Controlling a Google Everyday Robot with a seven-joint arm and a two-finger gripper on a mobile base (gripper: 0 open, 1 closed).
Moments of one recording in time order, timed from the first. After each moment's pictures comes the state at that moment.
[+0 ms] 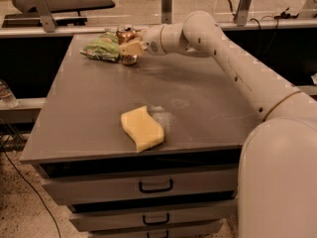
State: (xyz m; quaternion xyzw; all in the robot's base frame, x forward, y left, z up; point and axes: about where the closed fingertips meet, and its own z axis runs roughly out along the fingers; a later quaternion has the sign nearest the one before) arm 0.808 0.072 0.896 -0.43 0.68 0.27 0.53
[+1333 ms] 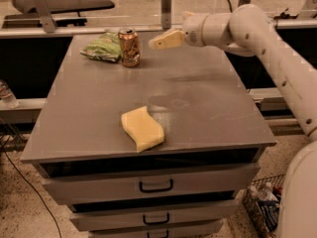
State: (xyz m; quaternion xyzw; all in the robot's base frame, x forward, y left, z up) arm 0.806 -0.047 0.947 -0.39 0.67 0.23 0.60
